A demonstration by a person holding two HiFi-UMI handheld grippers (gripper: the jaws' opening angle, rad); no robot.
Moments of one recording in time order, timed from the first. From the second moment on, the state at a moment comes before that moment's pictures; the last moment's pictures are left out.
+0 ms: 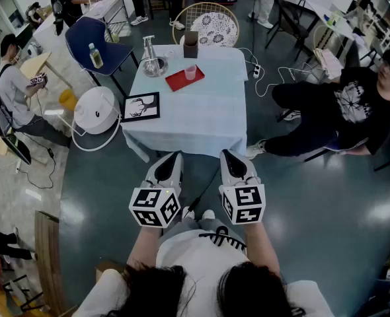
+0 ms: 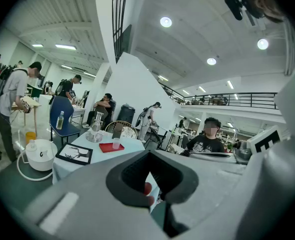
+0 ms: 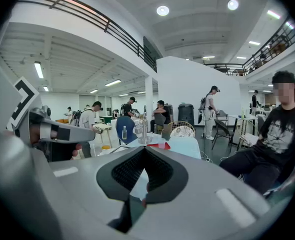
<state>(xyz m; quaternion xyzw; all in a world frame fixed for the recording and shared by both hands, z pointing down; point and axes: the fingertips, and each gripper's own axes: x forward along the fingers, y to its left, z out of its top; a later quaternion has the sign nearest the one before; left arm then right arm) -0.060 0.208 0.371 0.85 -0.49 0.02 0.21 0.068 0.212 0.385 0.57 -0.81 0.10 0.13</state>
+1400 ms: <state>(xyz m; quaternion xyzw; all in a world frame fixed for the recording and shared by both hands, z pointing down) -0.045 0.225 0.367 0.85 -0.49 0.03 0.19 0.081 0.229 0.385 0.57 -0.80 0.11 0.14</state>
